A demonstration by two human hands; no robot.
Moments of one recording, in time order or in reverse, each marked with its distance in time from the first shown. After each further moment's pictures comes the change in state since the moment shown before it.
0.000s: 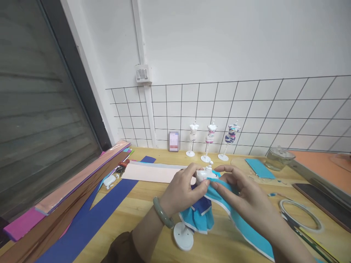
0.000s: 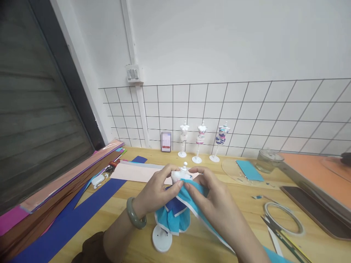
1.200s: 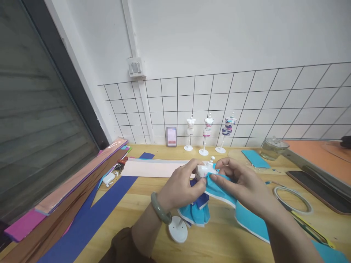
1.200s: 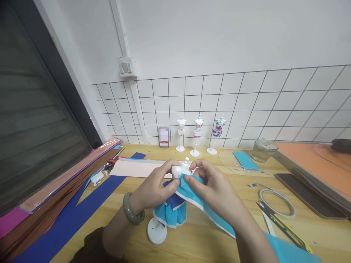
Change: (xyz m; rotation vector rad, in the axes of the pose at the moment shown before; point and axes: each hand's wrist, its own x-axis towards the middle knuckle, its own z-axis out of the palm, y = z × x) left_hand -0.001 0.007 -0.003 -0.048 -0.103 0.010; right_hand 0.005 0.001 -0.006 0.211 -0.073 0.054
